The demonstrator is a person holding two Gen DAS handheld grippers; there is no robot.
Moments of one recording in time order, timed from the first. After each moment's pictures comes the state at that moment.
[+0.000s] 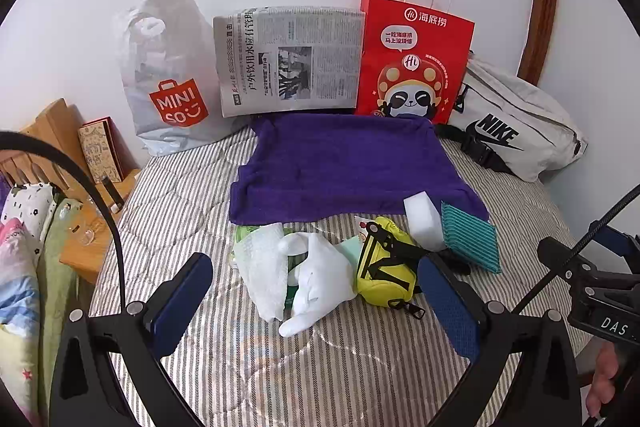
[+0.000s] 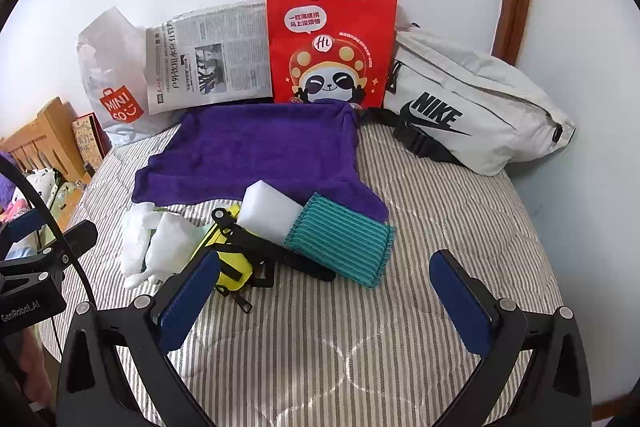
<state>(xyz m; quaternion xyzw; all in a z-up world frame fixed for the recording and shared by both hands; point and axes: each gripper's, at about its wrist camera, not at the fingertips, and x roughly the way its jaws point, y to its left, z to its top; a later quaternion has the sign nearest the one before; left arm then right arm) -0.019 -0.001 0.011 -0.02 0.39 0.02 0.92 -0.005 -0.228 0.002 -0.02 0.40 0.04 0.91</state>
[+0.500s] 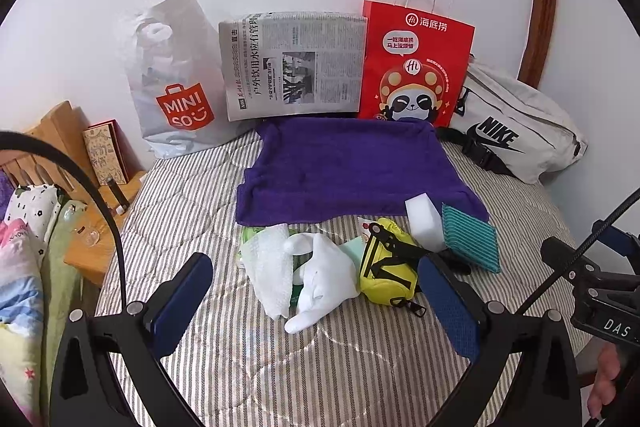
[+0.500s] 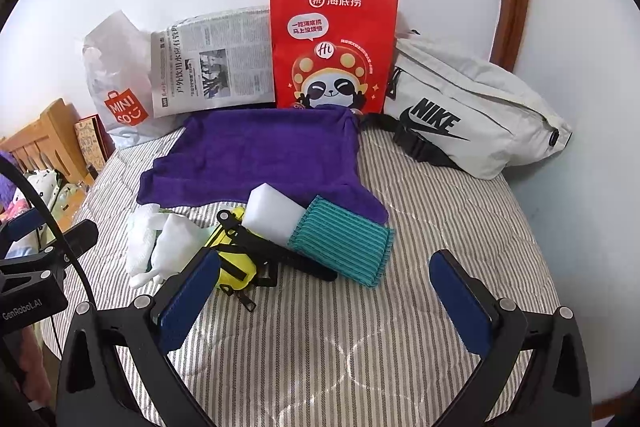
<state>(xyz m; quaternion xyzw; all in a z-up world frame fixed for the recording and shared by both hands) -0.024 0.001 0.016 -0.01 0.38 0.02 0.92 -0.014 -0.227 0.009 -0.02 0.39 0.04 0.92</state>
